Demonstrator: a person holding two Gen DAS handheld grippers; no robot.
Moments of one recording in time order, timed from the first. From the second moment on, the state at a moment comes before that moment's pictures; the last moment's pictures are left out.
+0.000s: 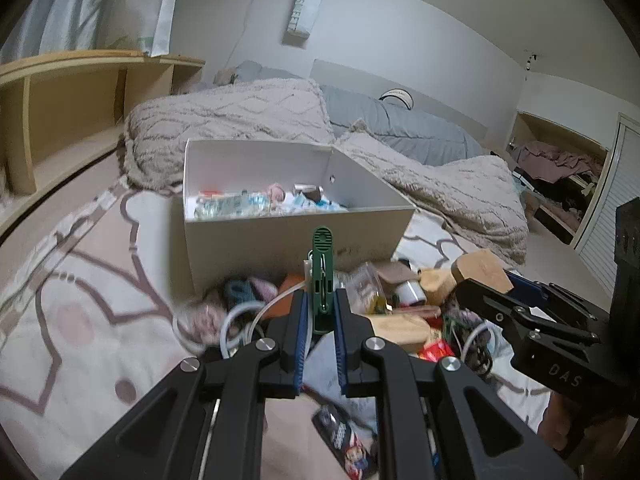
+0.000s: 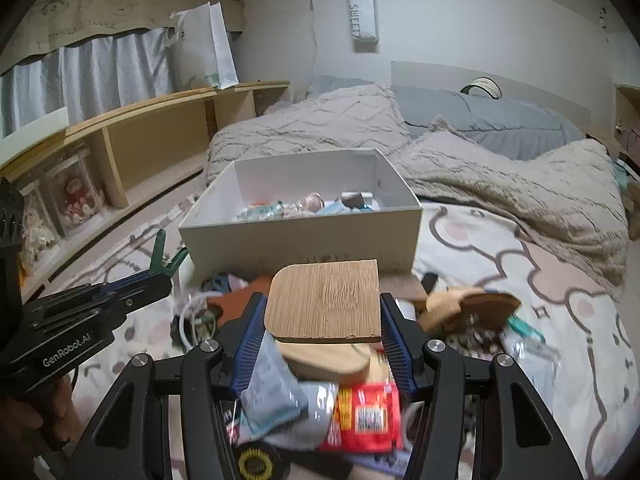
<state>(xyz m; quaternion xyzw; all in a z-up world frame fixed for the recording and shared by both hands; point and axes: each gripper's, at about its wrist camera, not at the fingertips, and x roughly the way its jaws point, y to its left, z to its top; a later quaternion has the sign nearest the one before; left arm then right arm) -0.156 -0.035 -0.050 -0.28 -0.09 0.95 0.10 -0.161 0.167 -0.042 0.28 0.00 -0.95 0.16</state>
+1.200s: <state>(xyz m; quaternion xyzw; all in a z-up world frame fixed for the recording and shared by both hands) -0.324 -0.064 0.003 -0.24 -0.07 0.97 0.06 -0.381 0.129 -0.012 0.33 -0.02 -0.92 0.19</state>
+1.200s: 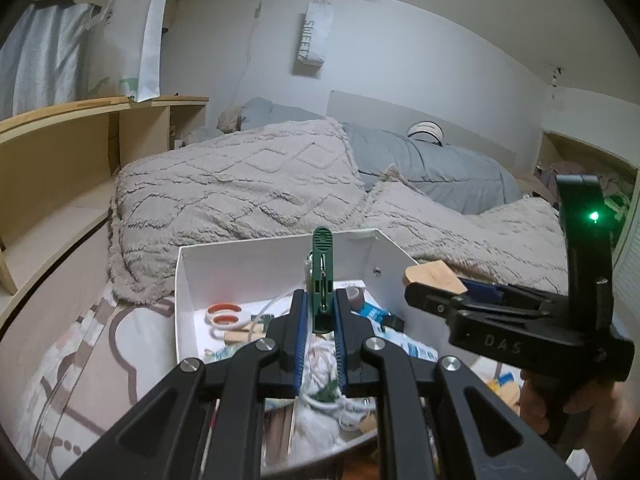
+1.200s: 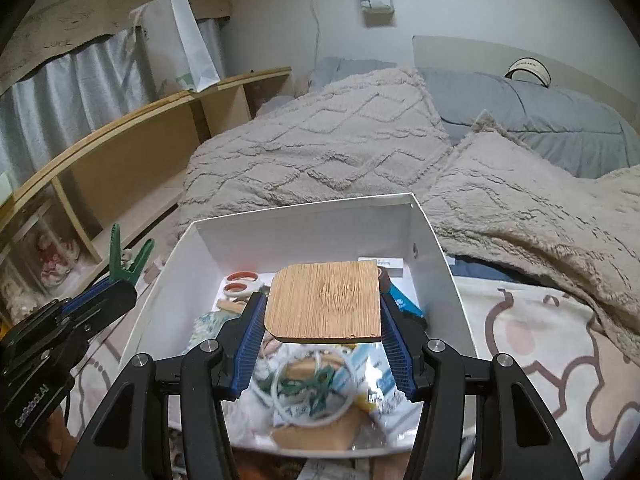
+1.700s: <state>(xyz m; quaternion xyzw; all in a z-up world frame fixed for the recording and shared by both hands) -0.401 -0.081 -0.011 -0.32 -0.08 0.94 0.03 -0.448 0.120 -0.039 0.42 -0.08 -0.89 0.18</state>
